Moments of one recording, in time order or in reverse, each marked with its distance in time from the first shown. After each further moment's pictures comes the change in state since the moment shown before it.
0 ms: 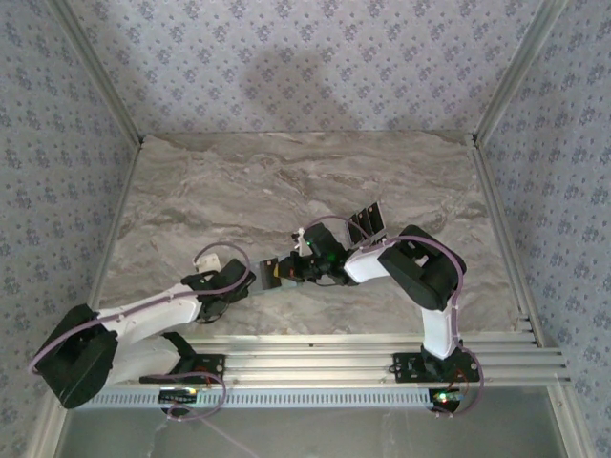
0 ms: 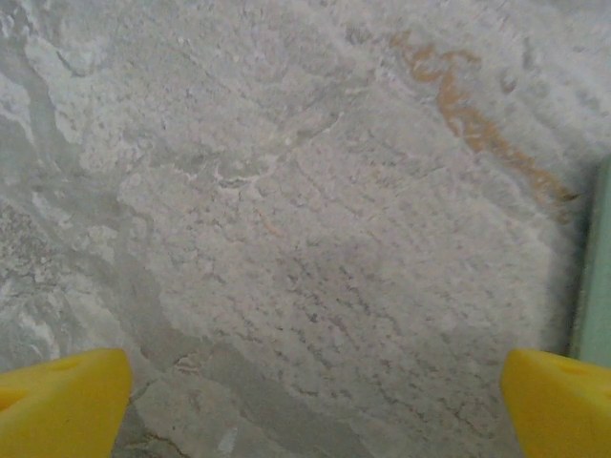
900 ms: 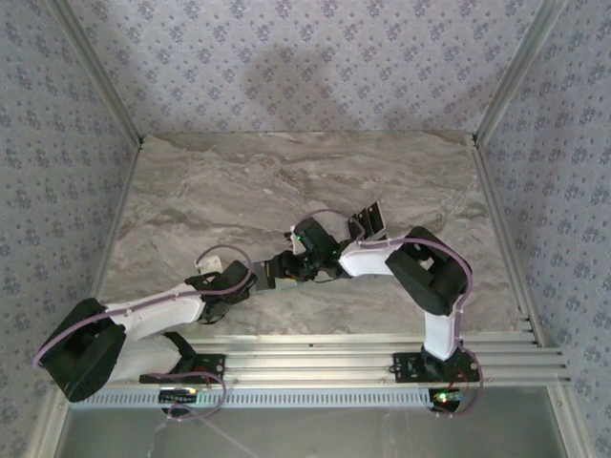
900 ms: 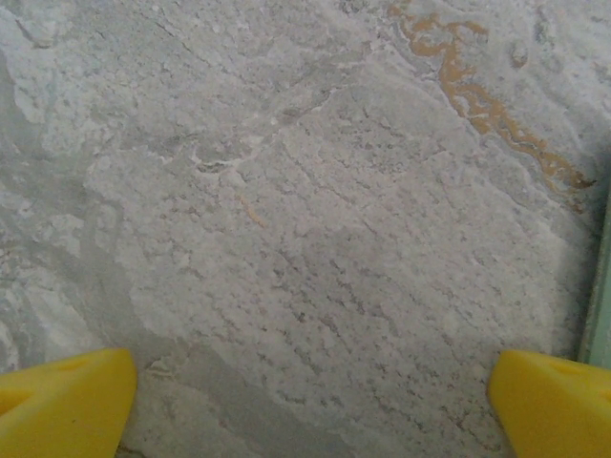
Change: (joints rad) left arm 0.000 0.031 -0.024 0.063 0.014 -0.008; right arm 0.016 -0.072 0.126 -0.361 0.047 -0.137
